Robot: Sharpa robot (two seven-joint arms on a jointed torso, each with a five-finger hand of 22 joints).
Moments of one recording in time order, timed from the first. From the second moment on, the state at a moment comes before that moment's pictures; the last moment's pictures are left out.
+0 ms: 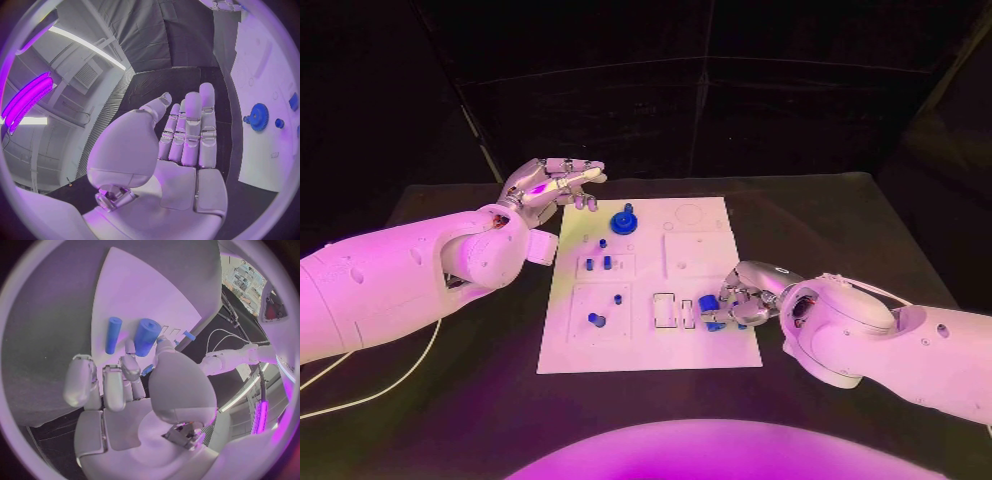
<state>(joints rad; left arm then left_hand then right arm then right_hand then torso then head) 1.21 -0.80 -0.11 1.40 0.03 -0.16 0.45 1.31 -0.05 0.32 -0.03 0.08 1.01 0.19 0.10 0.07 1.07 0.12 0.23 0.07 1.17 0.04 1.01 0.45 0.17 1.16 0.13 0.49 0.84 0.97 -0.99 -0.06 1.86 -1.47 -0.32 -0.58 1.15 -0.10 -0.15 0.29 0.27 0.97 0.10 0.37 0.16 1.31 0.02 1.22 1.12 1.47 -0.04 1.44 1.29 0.09 1.41 0.06 1.37 1.16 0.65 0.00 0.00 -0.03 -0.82</state>
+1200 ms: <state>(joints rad) 1.21 -0.81 -0.11 1.40 0.03 -0.15 0.44 1.31 -0.05 0.32 -0.03 0.08 1.01 0.19 0.10 0.07 1.06 0.12 0.23 0.07 1.17 0.04 1.01 0.45 0.17 1.16 0.13 0.48 0.84 0.96 -0.98 -0.06 1.89 -1.45 -0.43 -0.58 1.31 -0.02 -0.15 0.29 0.64 0.96 0.08 0.42 0.21 1.36 0.00 1.25 1.21 1.47 -0.05 1.46 1.31 0.09 1.42 0.05 1.39 1.21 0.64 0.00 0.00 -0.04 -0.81</state>
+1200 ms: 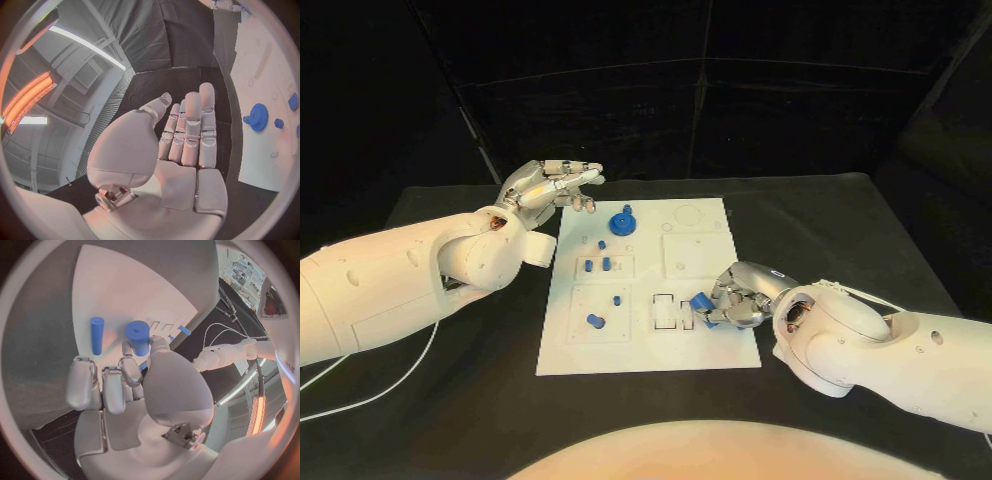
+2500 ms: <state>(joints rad) 1.21 -0.80 -0.11 1.40 0.03 -0.13 0.43 1.31 -0.05 0.32 -0.03 0.08 1.01 0.19 0.10 0.07 1.06 0.12 0.23 0.07 1.17 0.04 1.01 0.45 0.17 1.16 0.13 0.48 0.84 0.96 -0.84 -0.06 1.83 -1.39 -0.48 -0.55 1.27 0.00 -0.15 0.29 0.57 0.98 0.08 0.43 0.22 1.37 0.00 1.27 1.23 1.46 -0.06 1.47 1.31 0.09 1.43 0.04 1.40 1.22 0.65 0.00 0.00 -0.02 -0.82</state>
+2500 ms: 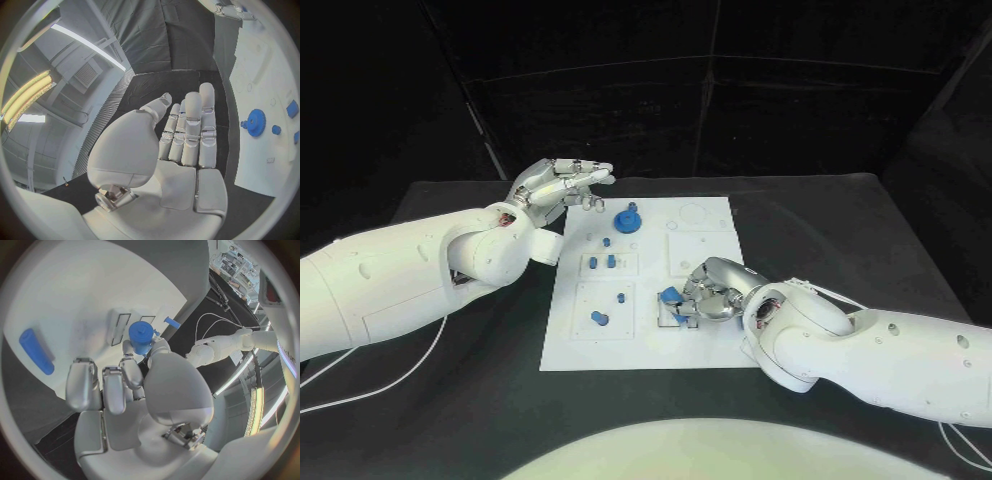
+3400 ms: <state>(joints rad) 1.21 -0.79 -0.11 1.40 0.03 -0.12 0.41 1.31 -0.05 0.32 -0.03 0.08 1.01 0.19 0.10 0.07 1.05 0.12 0.23 0.07 1.17 0.04 1.01 0.45 0.17 1.16 0.13 0.48 0.84 0.96 -0.82 -0.06 1.82 -1.39 -0.49 -0.59 1.12 0.03 -0.27 0.29 0.14 1.00 0.07 0.43 0.27 1.38 -0.01 1.25 1.25 1.47 -0.06 1.47 1.31 0.09 1.43 0.04 1.40 1.23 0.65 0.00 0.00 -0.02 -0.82</state>
